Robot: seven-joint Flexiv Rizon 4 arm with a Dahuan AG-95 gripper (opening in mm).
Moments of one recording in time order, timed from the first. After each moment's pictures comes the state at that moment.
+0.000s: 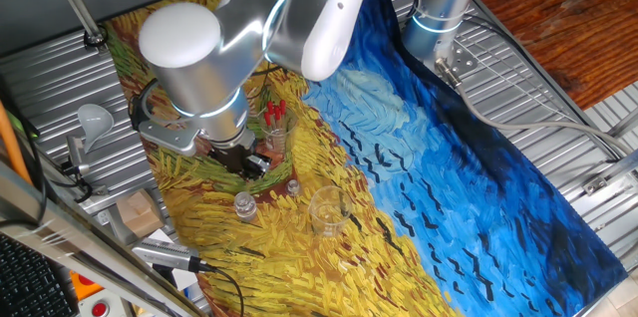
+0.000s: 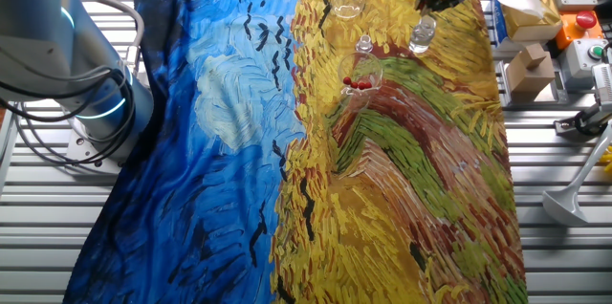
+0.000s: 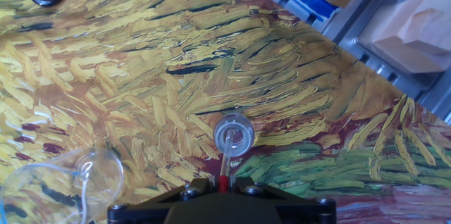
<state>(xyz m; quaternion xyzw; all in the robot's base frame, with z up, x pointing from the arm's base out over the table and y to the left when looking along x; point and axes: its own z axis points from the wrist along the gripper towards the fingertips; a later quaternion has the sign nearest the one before) 0.575 0.175 0.145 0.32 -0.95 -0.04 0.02</state>
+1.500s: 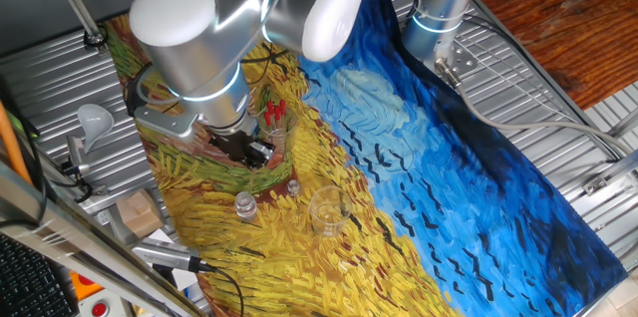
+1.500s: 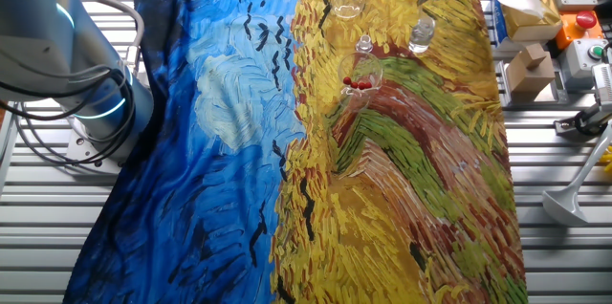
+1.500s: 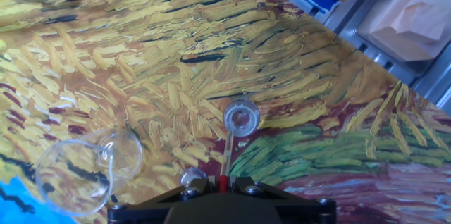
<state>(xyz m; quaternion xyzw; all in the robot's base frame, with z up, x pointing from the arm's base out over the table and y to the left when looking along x) 0.561 0.172 0.183 0.32 -0.95 -0.04 0.04</state>
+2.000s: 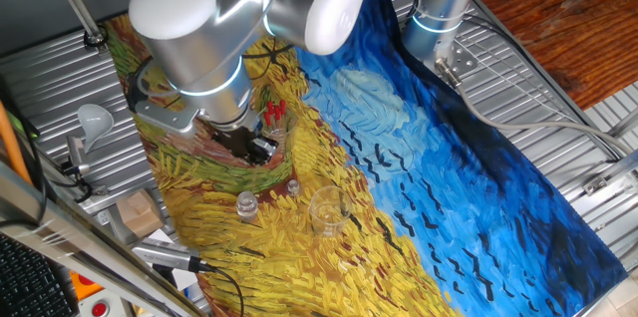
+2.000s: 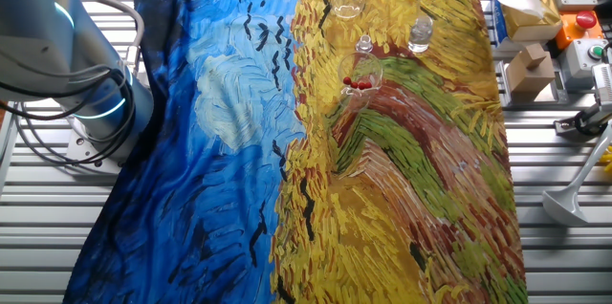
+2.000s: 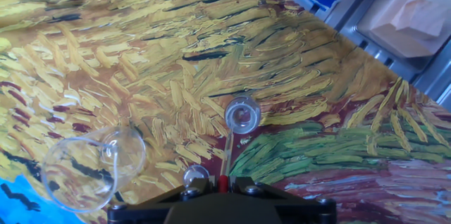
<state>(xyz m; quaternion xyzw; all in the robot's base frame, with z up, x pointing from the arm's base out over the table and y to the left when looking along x) 0.555 0.174 0.193 0.32 -0.95 -0.04 0.04</state>
